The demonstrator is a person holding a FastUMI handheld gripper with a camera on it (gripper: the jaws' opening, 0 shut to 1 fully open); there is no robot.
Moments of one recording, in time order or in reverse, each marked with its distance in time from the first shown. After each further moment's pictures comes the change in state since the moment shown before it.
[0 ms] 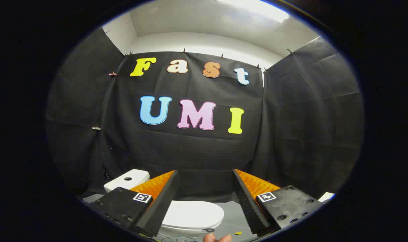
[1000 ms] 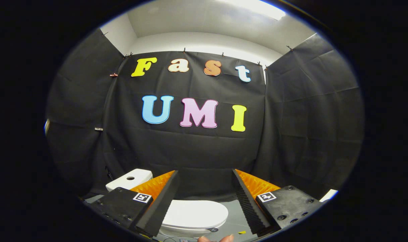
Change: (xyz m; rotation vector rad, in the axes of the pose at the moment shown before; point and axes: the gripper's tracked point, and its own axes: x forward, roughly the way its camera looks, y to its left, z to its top) arm 0.004 0.003 -0.014 0.015 0.010 0.029
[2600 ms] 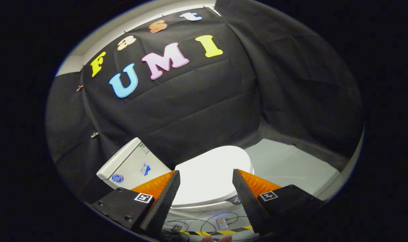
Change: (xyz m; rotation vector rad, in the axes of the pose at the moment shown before) arm 0.078 -0.074 -0.353 0.562 0.458 0.061
